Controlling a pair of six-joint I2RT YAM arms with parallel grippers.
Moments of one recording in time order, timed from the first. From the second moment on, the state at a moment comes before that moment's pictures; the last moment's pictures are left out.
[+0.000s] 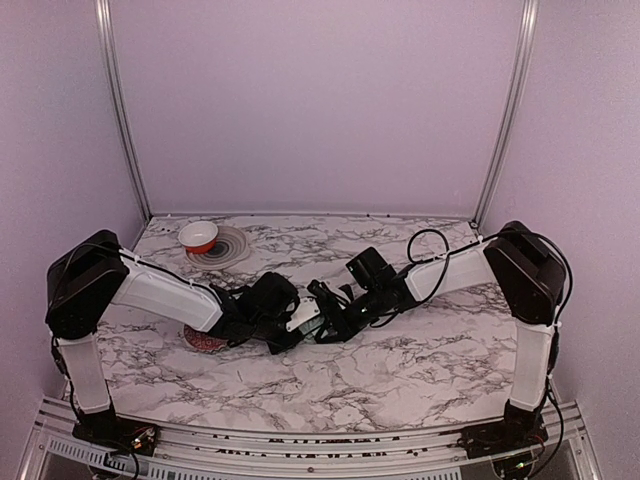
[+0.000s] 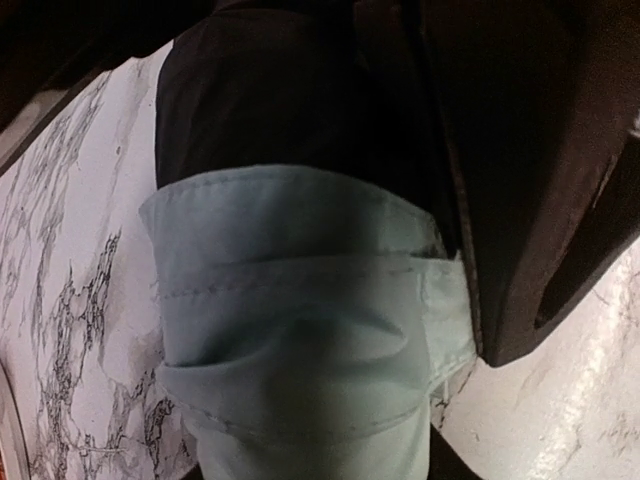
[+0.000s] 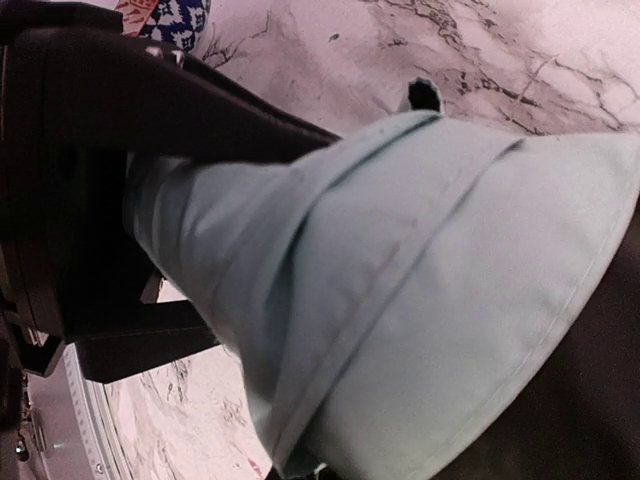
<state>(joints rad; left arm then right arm) -0.97 1.90 1.01 0.02 -0.15 0.34 0.75 2.00 1.15 -0.13 -0.69 0.11</state>
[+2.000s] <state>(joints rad) -0.61 1.65 0.79 0.75 0.80 -0.79 0.75 1.71 1.18 0.00 -0.59 -0.22</state>
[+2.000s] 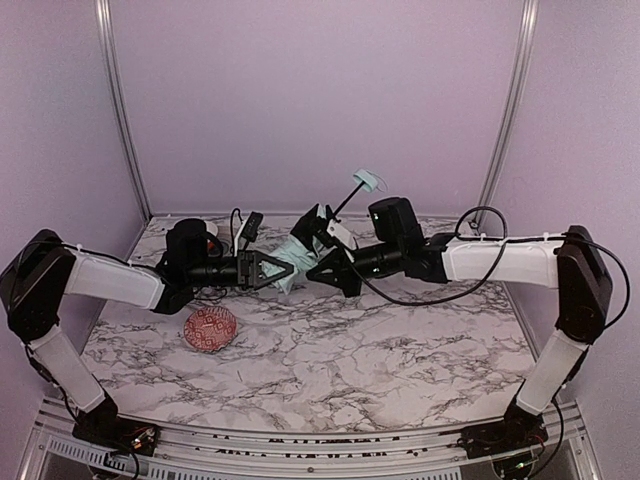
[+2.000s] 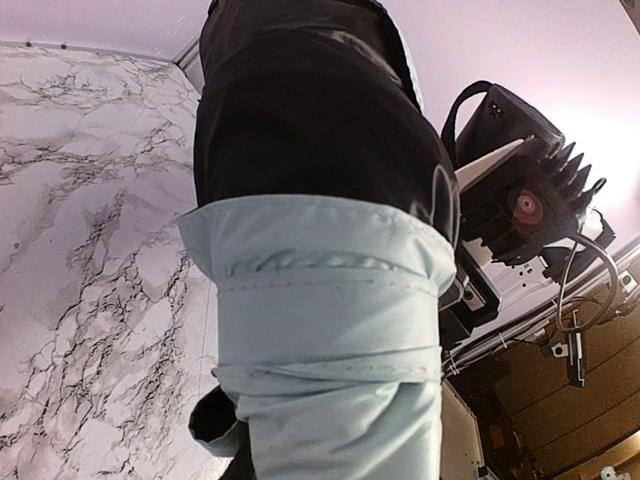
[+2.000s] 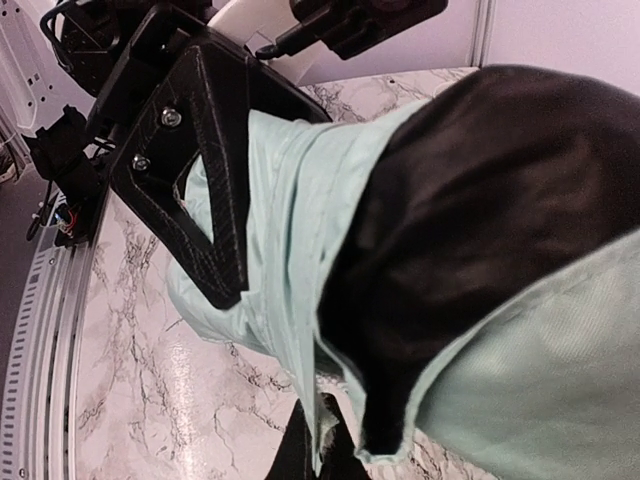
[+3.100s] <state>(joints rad) -0.75 1.59 0.79 0.68 0.77 -0.51 0.73 1.40 0.89 0.08 -0.48 -0.31</state>
